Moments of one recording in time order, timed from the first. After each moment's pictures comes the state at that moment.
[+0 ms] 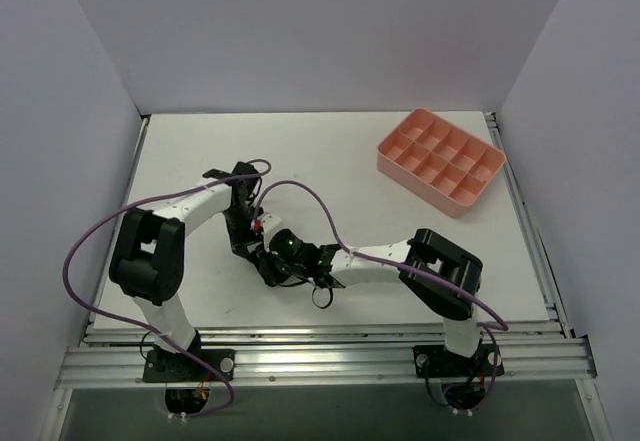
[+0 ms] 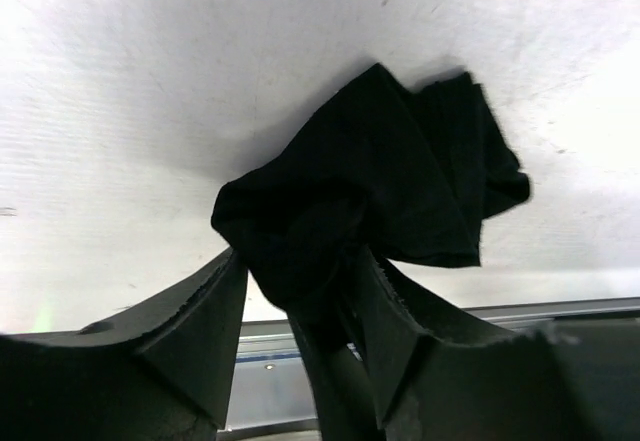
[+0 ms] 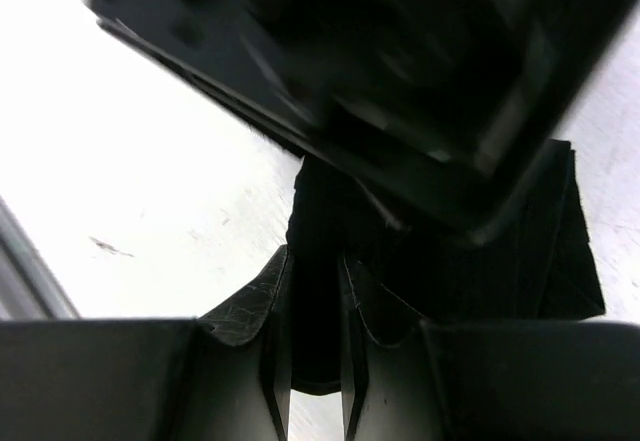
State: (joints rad) left arm -0.38 1.79 1.20 -0.95 0.15 -0.66; right arm 1.13 1.91 1.07 0.16 0.11 0.35
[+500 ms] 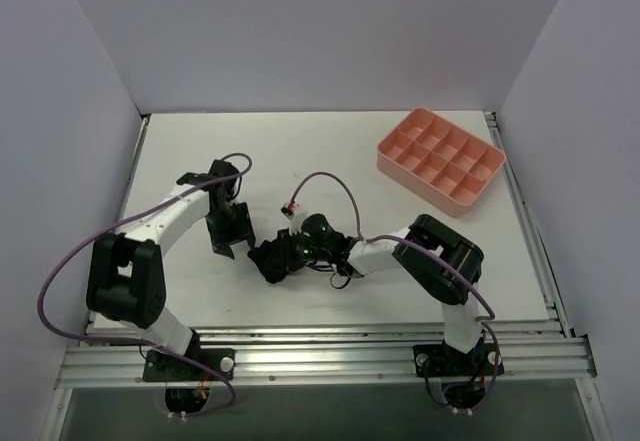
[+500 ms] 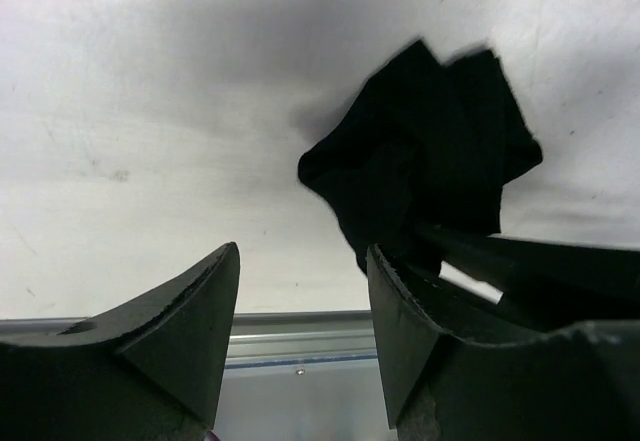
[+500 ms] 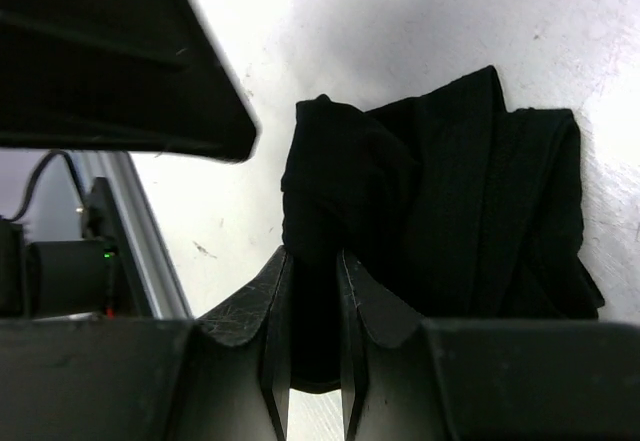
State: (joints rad) left arm -0.29 1.64 1.17 -0.97 0.11 -0.57; right arm 0.94 1.94 0.90 0.53 -0.32 0.65
